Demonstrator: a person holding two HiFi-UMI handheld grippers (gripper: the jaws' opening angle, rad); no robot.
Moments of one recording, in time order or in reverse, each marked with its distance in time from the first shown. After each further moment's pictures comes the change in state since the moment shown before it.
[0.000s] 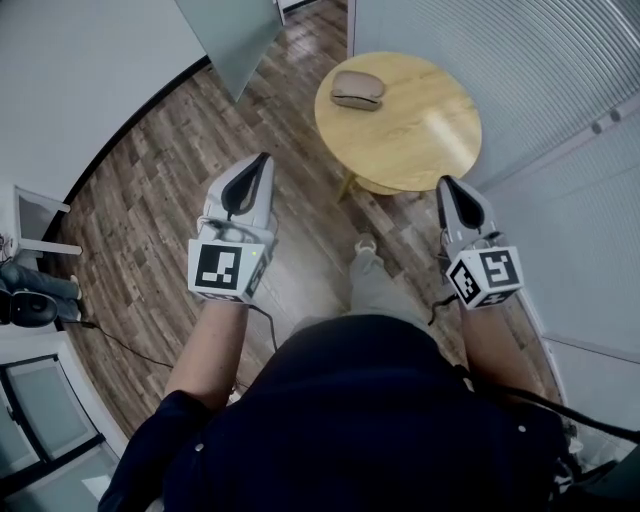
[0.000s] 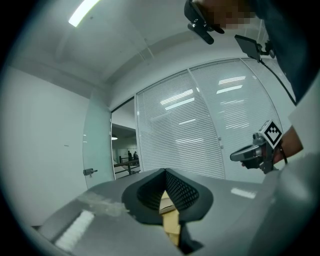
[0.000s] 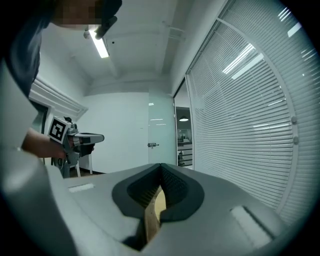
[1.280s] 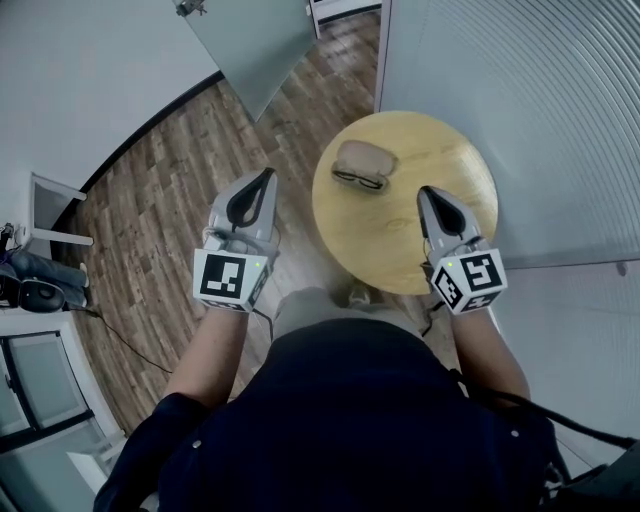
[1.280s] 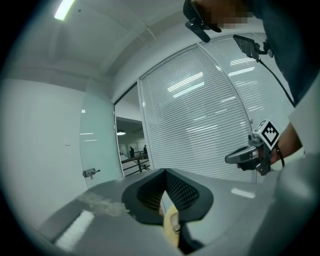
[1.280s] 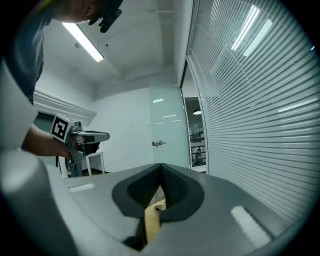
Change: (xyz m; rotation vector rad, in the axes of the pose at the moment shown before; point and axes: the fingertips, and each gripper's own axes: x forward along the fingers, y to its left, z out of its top) left arm 0.256 0.078 -0.019 0.027 0.088 0.120; right arm 0.258 -0.161 0.003 0.028 0.044 0.223
